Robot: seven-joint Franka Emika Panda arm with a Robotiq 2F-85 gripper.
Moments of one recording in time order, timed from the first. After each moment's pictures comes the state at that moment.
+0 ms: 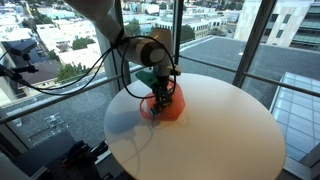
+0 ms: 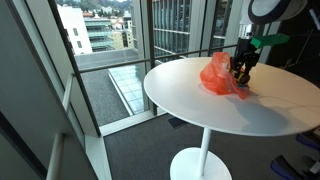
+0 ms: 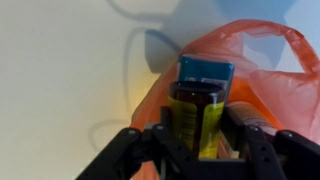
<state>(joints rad) 0.00 0.32 -0.08 -2.11 -0.05 2.36 0.25</state>
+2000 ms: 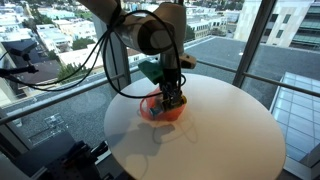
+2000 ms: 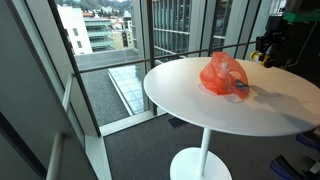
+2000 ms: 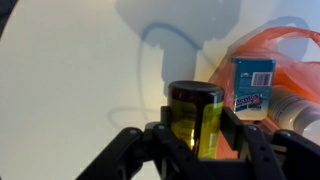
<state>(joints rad) -0.11 0.09 -0.13 -2.22 -0.03 2.28 0.19</state>
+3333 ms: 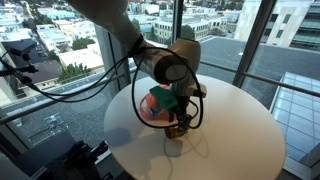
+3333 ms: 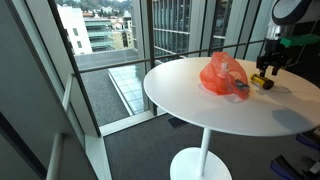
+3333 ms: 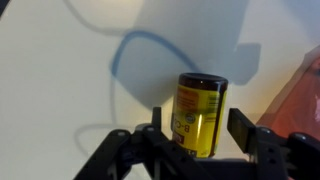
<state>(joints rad) -0.17 0.30 -0.16 -2.17 -0.02 2.35 0.07</state>
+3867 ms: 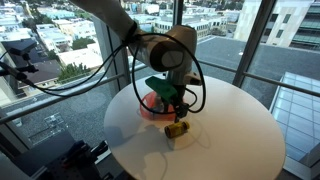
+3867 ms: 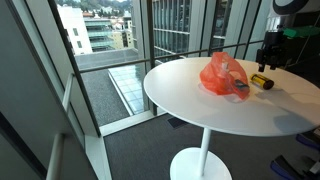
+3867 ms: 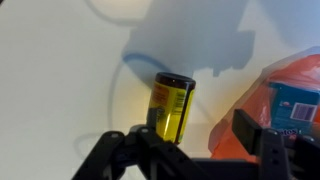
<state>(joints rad) -0.17 0.23 -0.13 -2.17 -0.01 2.28 -0.02</state>
